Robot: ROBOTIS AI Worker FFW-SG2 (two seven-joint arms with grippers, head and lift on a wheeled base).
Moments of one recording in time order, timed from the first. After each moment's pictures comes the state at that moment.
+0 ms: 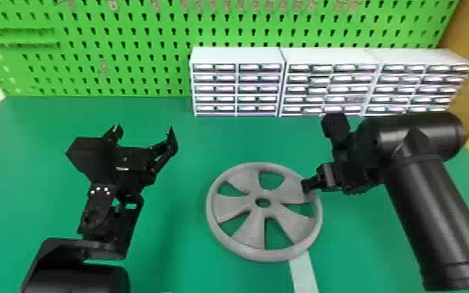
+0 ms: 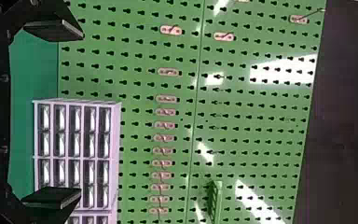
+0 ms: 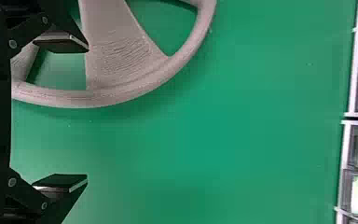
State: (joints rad) left arm 0.04 0.05 -0.07 -1.74 0.10 -0.11 -0.03; right arm -0.63 -0.08 0.15 -1.32 -0.16 1.47 -0.01
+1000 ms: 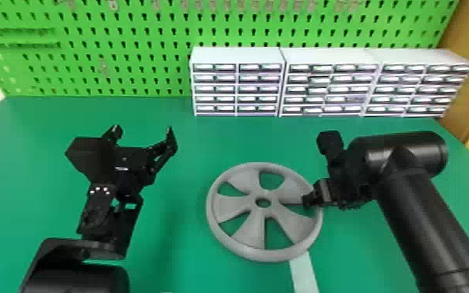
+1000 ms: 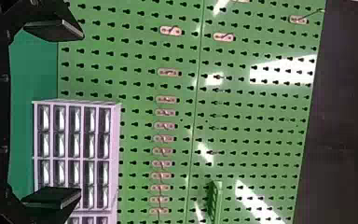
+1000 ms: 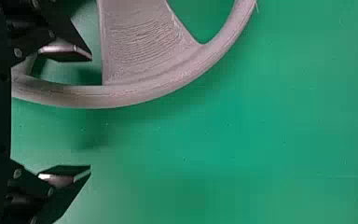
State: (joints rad) left arm 0.04 0.05 -0.06 -1.74 0.10 -0.11 -0.03; right arm -0.61 -0.08 0.17 -1.22 -0.15 1.40 -0.01
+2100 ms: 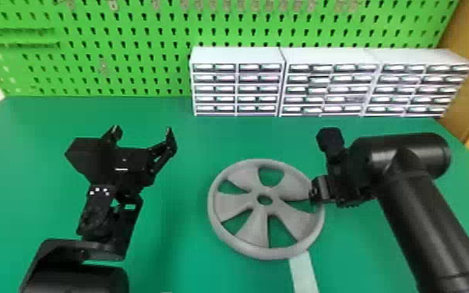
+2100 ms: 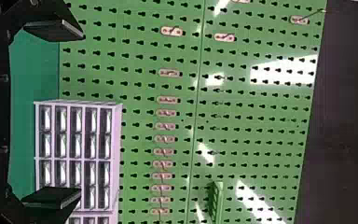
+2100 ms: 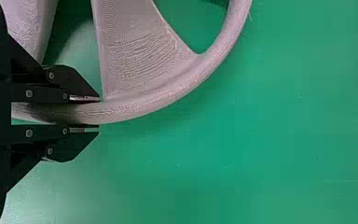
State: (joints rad) left arm 0.04 0.05 -0.06 -1.74 0.10 -0.11 -0.03; right arm -0.59 -0.08 0.15 -1.26 -0.18 1.37 -0.01
